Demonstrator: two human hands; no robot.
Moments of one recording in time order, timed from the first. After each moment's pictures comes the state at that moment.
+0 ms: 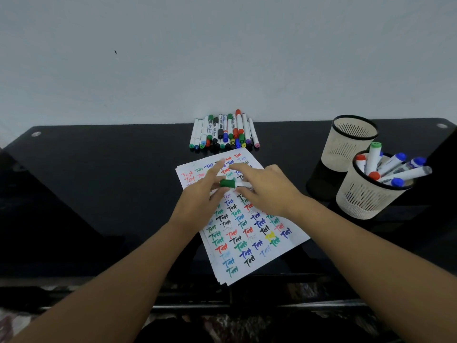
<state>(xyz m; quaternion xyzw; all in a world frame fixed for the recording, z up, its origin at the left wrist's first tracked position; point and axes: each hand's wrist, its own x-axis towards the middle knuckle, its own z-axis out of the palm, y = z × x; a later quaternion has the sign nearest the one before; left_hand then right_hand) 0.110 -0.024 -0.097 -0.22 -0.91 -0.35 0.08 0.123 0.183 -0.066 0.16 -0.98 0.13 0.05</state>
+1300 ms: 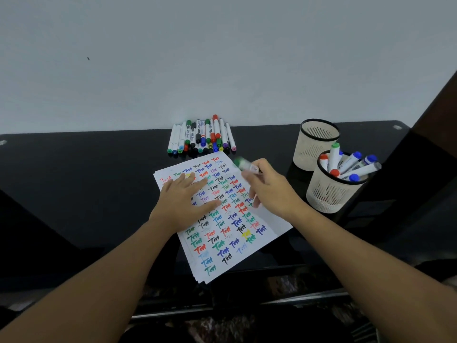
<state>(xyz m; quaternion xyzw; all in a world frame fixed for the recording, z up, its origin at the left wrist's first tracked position) 0.094 -0.022 -0.100 -0.21 -0.96 -0.15 -0.04 0.168 0.217 -0.047 -0.03 -0.88 0.48 0.03</state>
